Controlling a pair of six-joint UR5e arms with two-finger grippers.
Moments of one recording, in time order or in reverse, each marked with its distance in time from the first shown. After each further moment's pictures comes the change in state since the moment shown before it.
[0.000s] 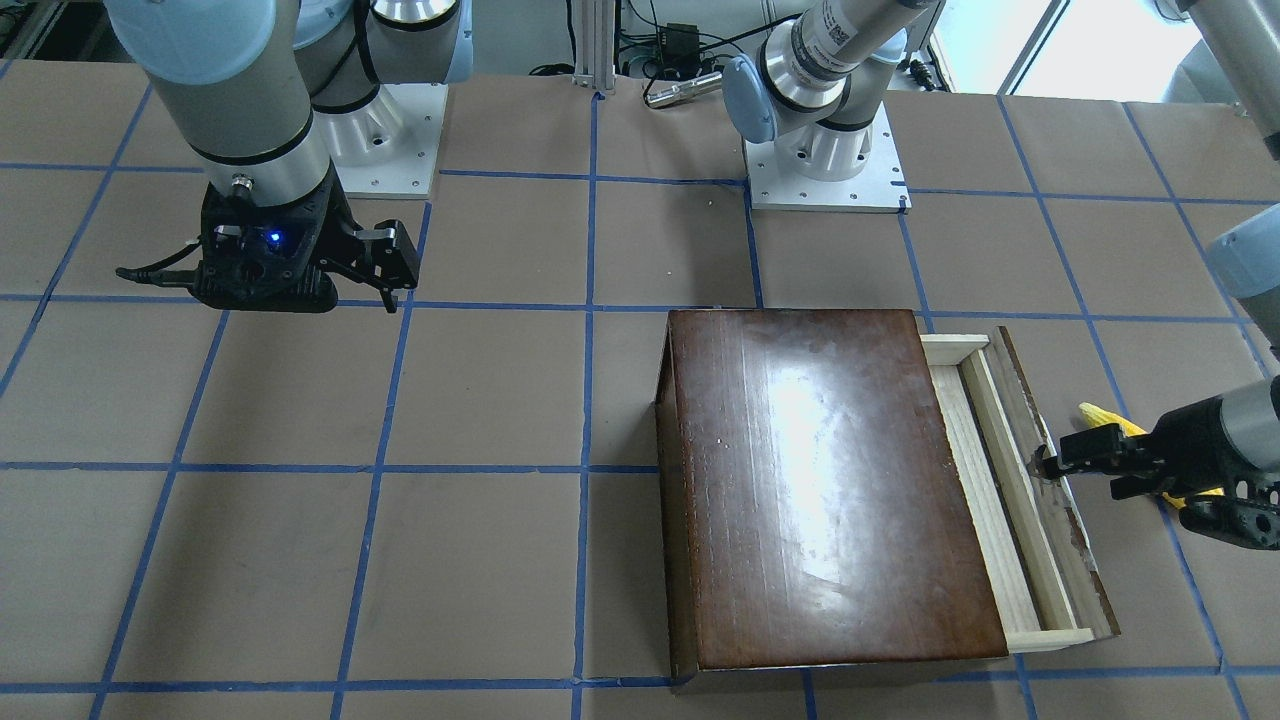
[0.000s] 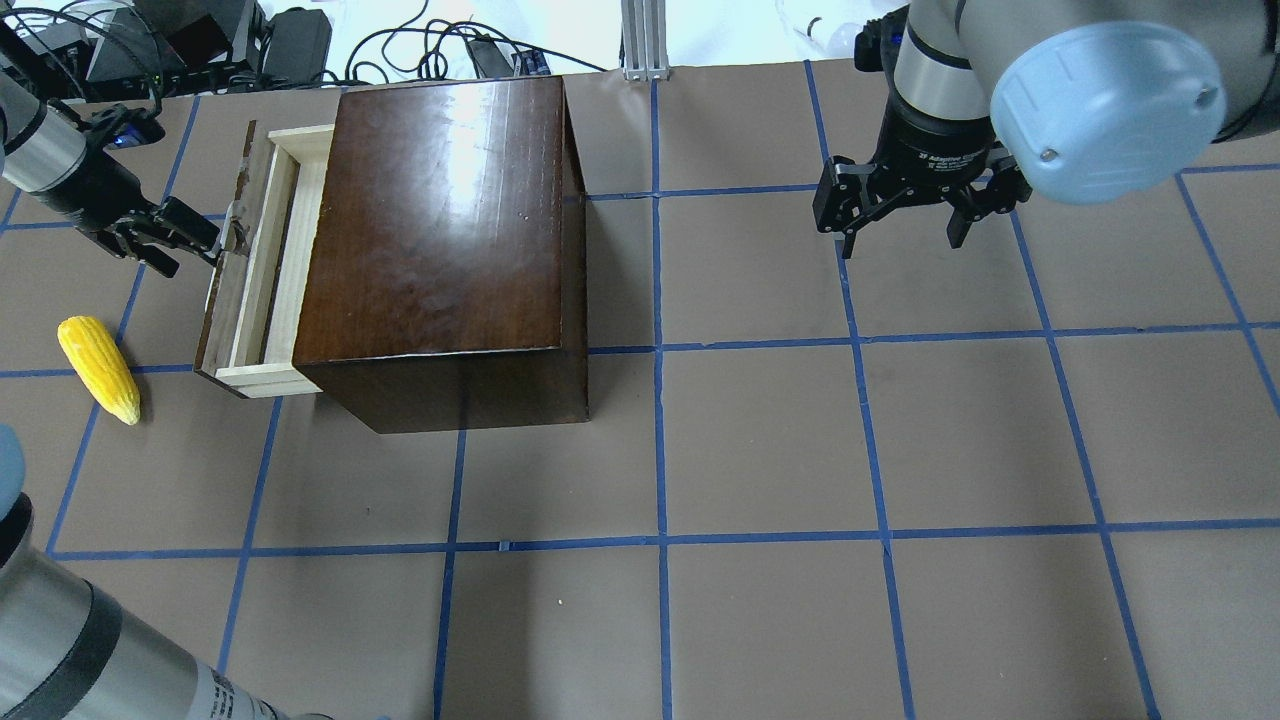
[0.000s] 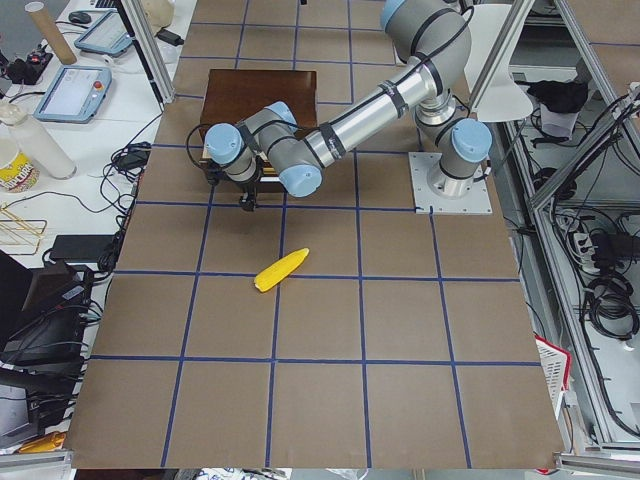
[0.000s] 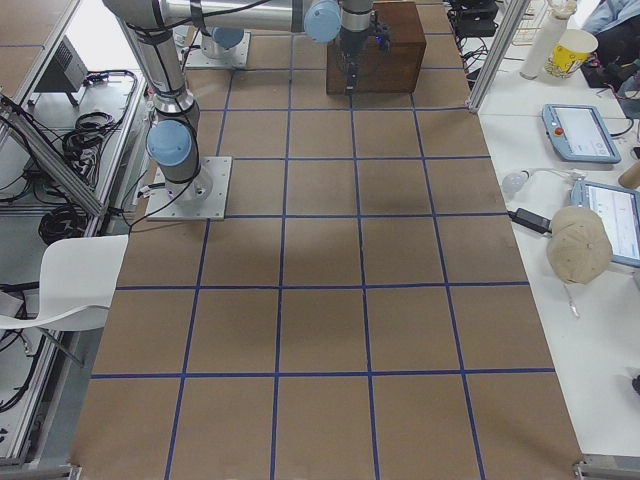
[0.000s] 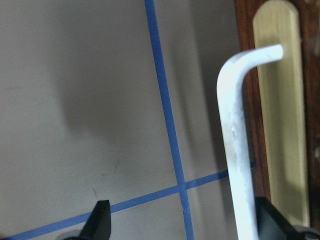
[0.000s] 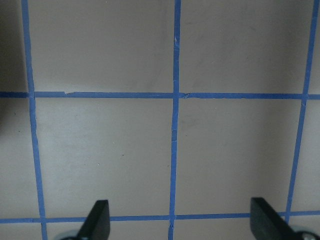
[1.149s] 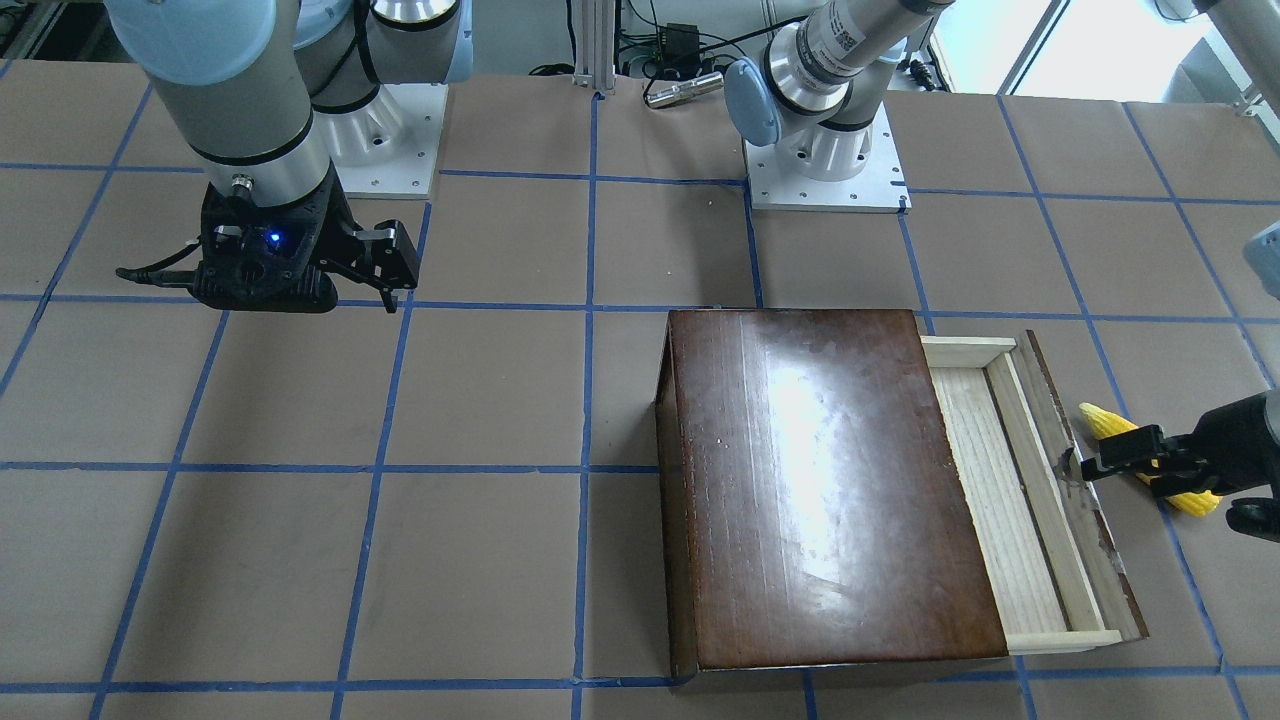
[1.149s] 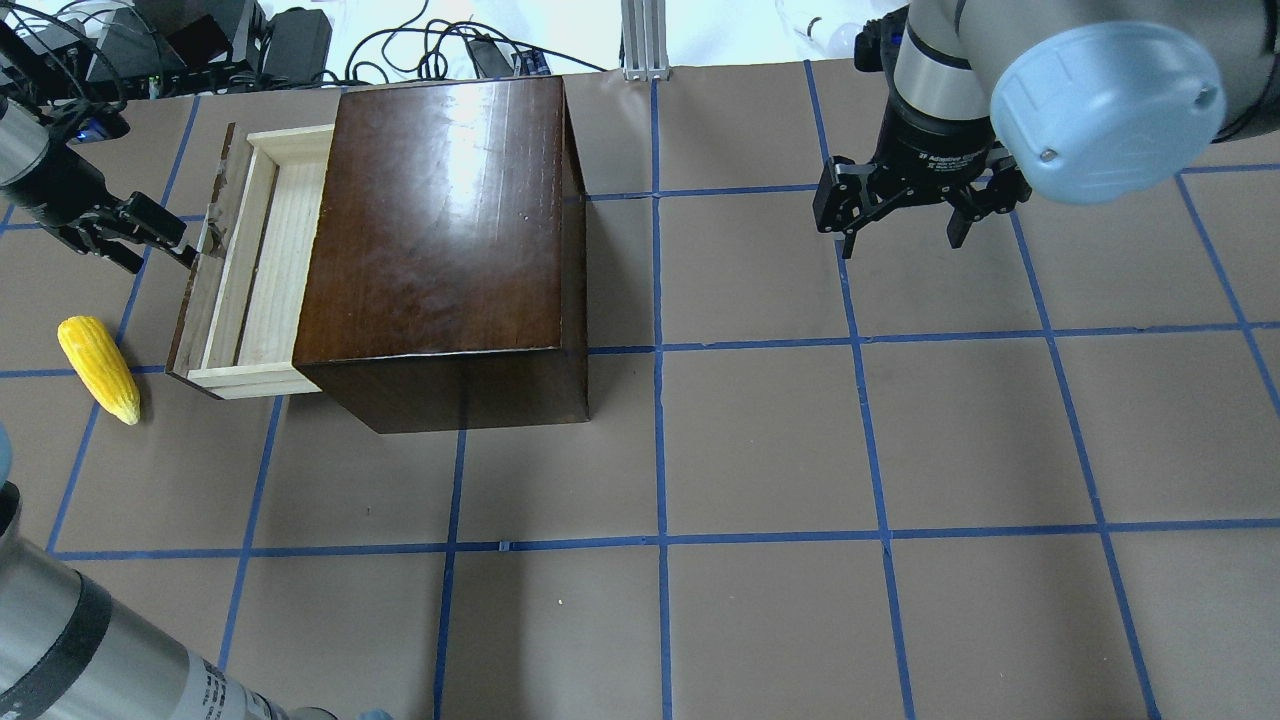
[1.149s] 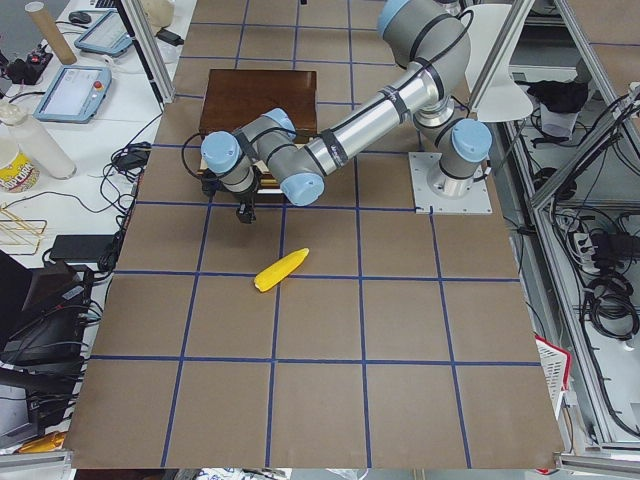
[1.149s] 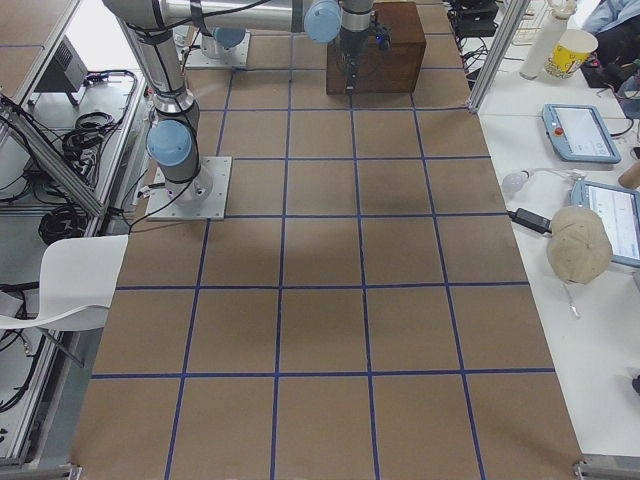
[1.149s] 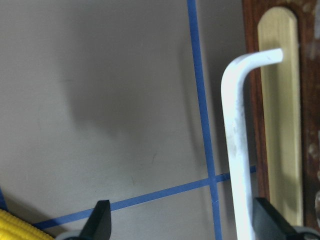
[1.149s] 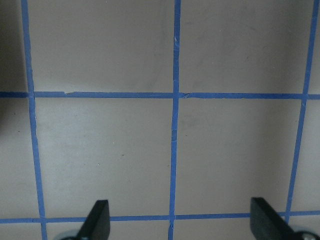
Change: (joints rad) left arm 0.036 -0.014 0.046 -0.012 0.031 0.001; right arm 0.000 0.000 0.000 -0.001 -0.001 0.000
